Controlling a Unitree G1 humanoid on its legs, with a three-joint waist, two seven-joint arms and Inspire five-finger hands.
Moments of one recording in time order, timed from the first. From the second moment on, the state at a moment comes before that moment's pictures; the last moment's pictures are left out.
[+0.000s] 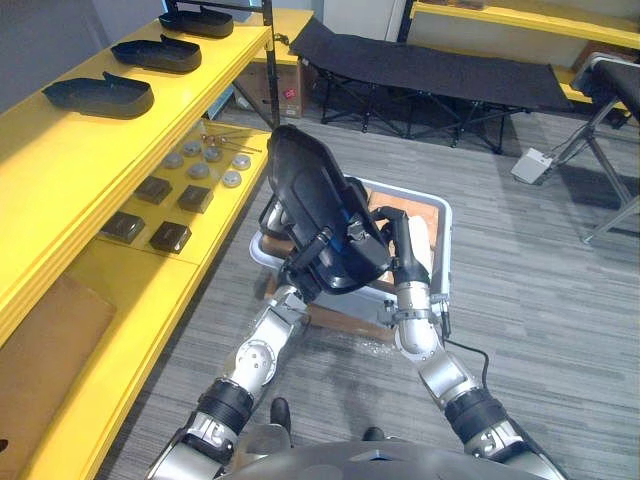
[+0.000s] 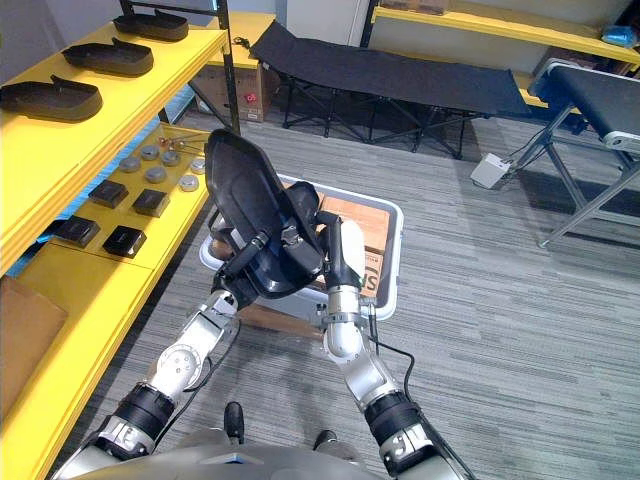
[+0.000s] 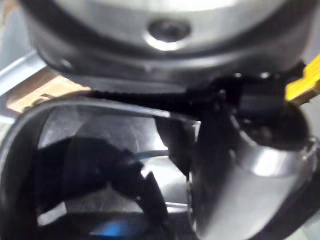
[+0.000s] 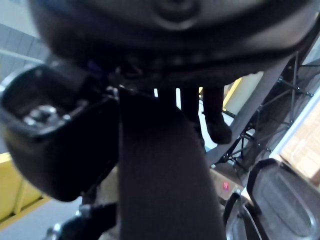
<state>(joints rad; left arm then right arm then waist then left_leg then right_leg) -0.17 0.10 -0.34 0.32 -1.09 -0.07 -0.04 -0.11 -0.16 0.40 0.33 -0.31 -0.31 -0.56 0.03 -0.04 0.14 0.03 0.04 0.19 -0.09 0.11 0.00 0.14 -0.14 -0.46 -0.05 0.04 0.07</state>
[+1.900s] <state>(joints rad) 0.50 -0.04 0.29 -0.25 -0.43 -0.43 0.19 0.26 -0.11 -0.01 0.32 0.16 -0.38 -0.18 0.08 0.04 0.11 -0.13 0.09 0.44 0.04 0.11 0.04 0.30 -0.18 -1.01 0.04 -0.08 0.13</state>
